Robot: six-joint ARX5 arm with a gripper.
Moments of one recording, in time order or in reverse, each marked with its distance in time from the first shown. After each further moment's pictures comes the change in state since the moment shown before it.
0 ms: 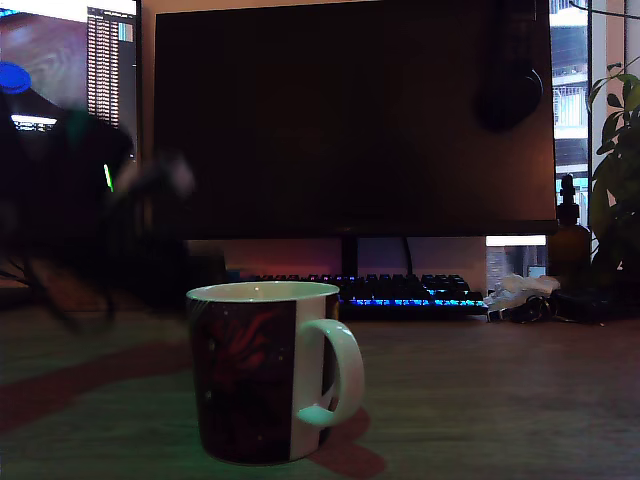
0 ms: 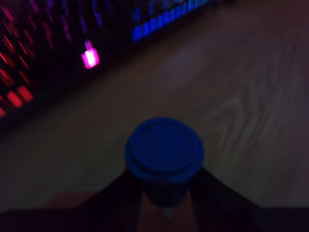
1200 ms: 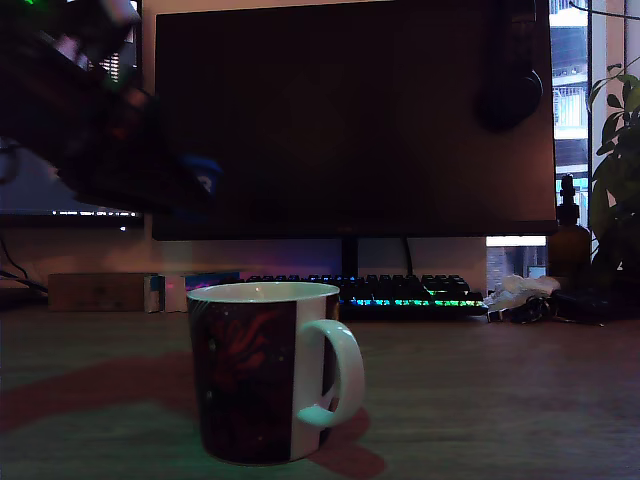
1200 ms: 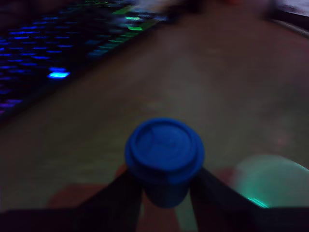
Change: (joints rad) arm -0.079 -0.574 -0.107 -0.560 0.027 -0.011
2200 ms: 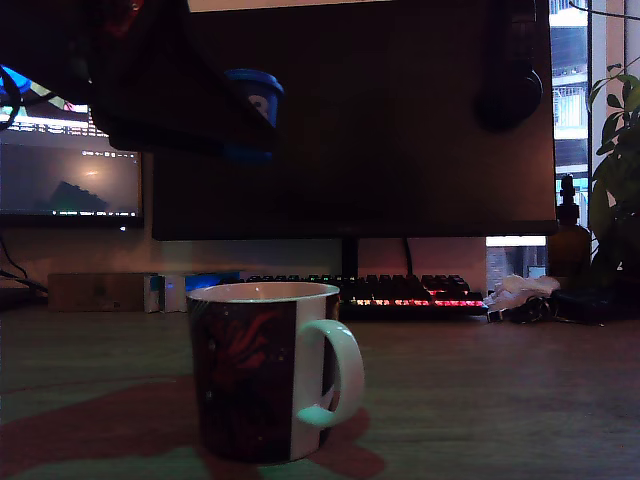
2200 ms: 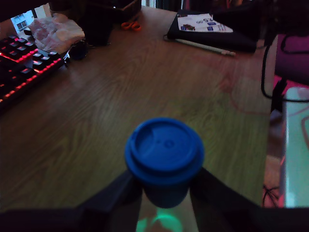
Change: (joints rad) arm -0.246 -0.113 -0.037 0.028 -0.018 -0.038
